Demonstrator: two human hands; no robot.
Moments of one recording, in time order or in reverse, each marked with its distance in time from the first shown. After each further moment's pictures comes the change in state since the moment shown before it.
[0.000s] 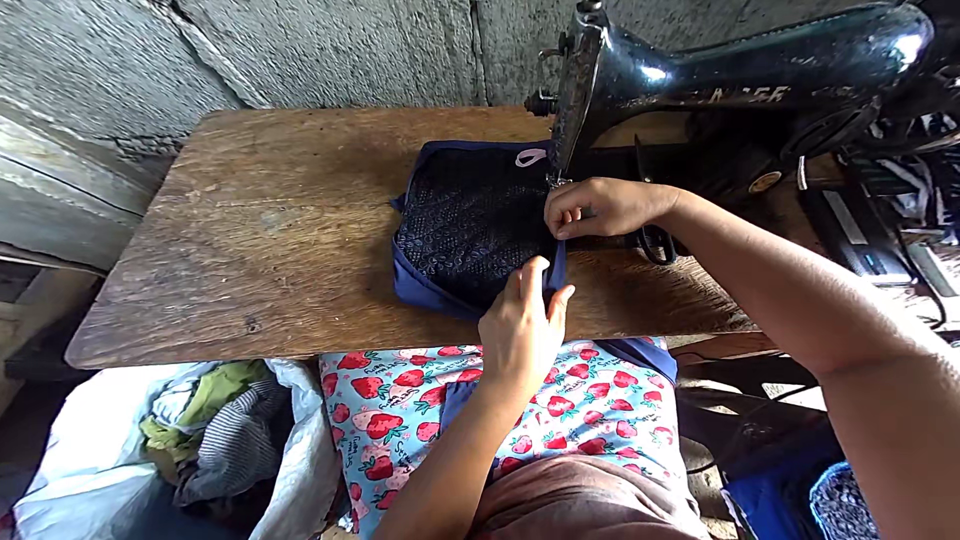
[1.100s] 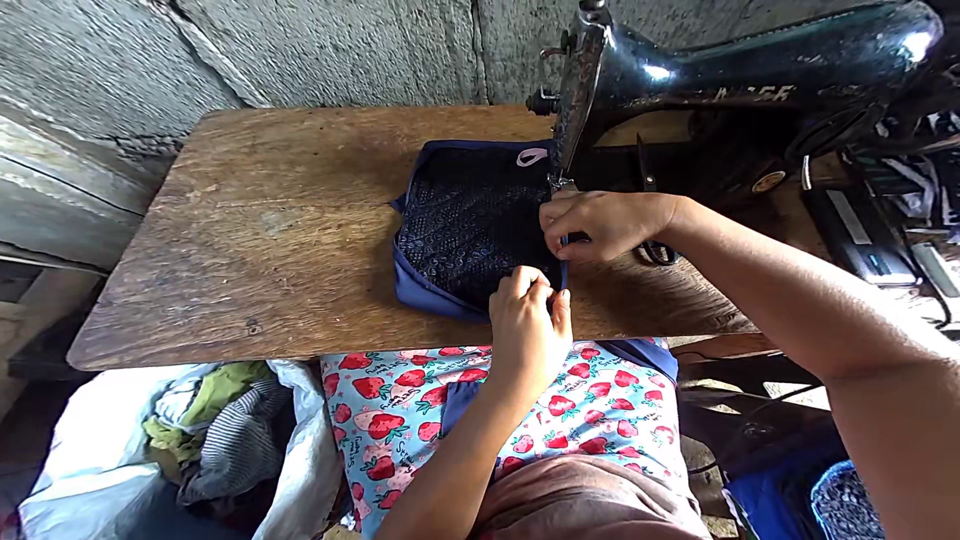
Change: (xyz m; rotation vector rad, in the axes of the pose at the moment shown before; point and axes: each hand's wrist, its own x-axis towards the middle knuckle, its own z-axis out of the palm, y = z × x) left_hand 0.000 0.000 0.002 -0.156 -0.185 -0.073; right_hand 0.009 -0.024 0.008 -0.258 -0.131 0.031
